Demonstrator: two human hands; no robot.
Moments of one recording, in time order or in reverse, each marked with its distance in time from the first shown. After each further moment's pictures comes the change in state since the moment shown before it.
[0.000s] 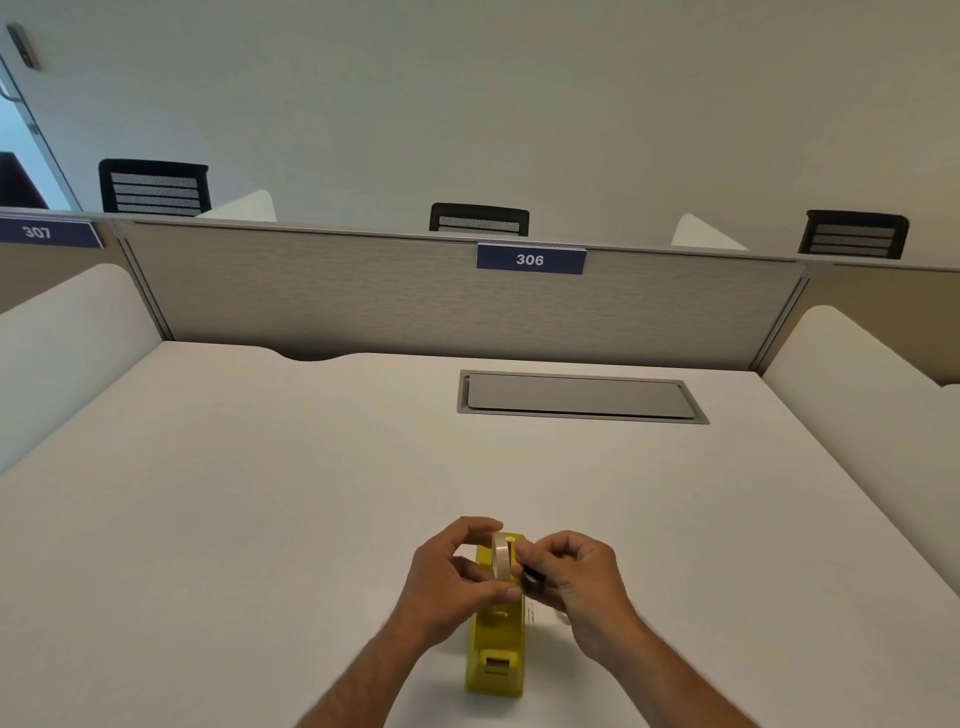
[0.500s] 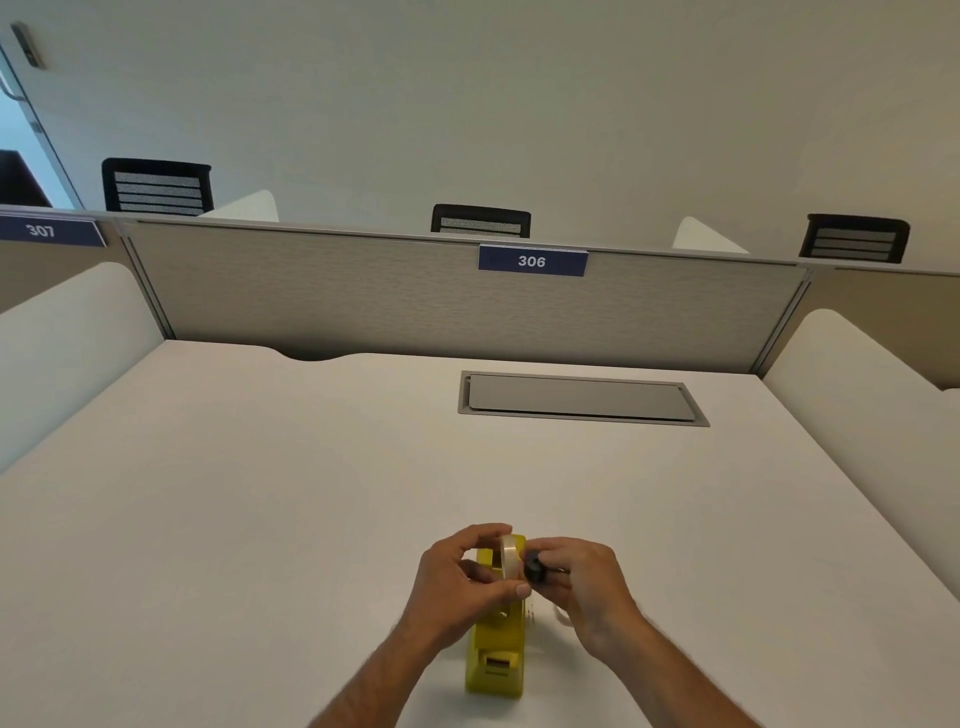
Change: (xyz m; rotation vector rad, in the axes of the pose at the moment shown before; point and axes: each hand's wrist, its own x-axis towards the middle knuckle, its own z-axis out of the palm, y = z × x) left_hand -0.003 0.005 0.012 -0.013 0.027 -0.035; right_hand -0.005 -0.012 -0.001 0.012 -0.007 0.091
